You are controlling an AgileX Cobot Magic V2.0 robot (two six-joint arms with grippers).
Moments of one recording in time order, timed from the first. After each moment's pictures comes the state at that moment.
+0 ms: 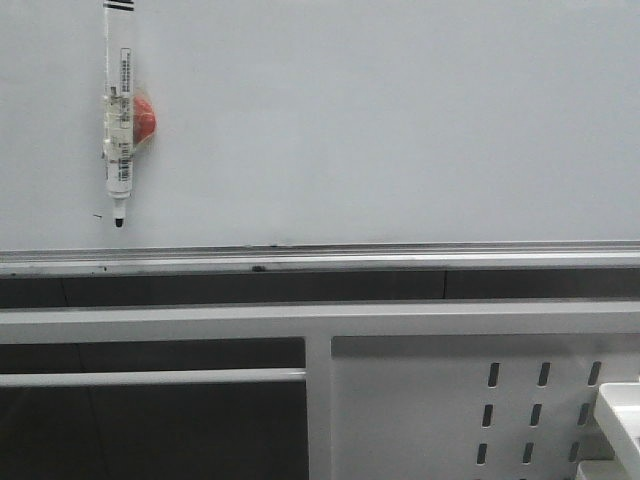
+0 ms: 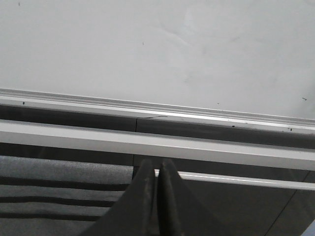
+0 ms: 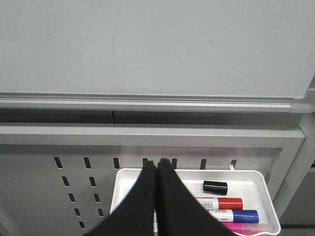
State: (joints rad) left arm 0.00 -0.01 0.00 -0.13 0.35 -0.01; right arm -0.03 -0.02 0.01 0.01 0.34 -0.02
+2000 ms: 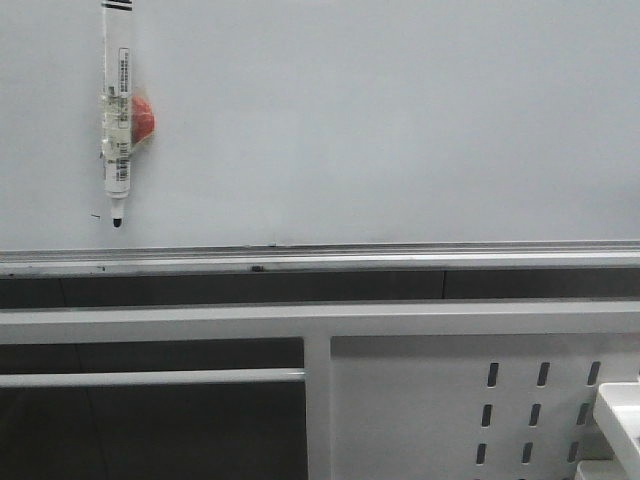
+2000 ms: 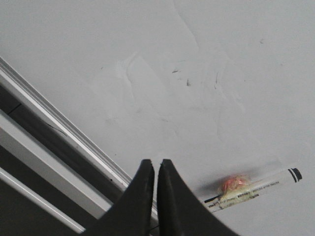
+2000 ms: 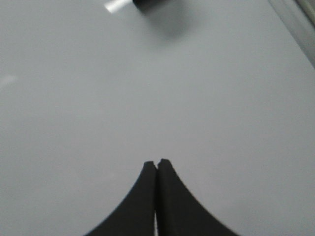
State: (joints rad) left arm 0.00 -0.01 0.00 -0.95 0.20 -0.01; right arm -0.03 -0.02 0.00 0.16 -0.30 0.41
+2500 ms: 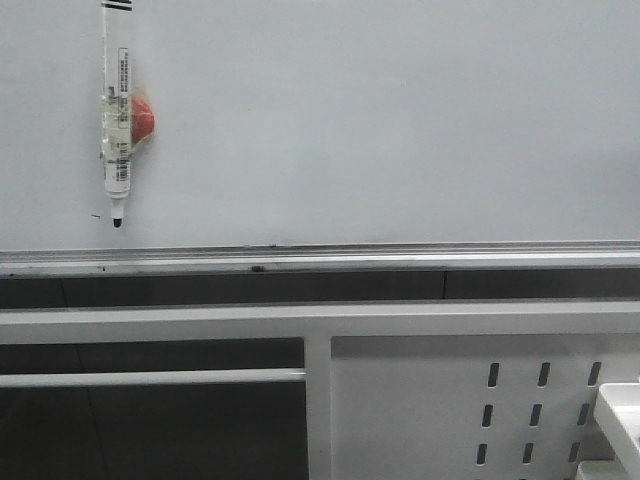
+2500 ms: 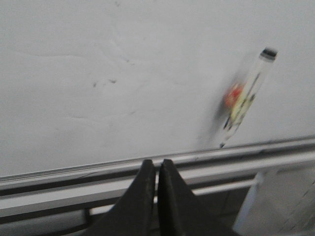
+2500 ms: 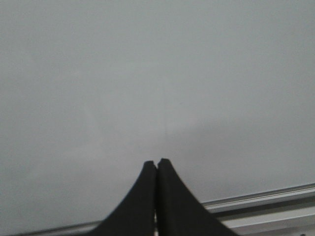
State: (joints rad) left arm -0.02 0.25 -0.44 -0.37 0.65 0.40; right arm 0.01 0.13 -0.38 0.12 0.41 0.15
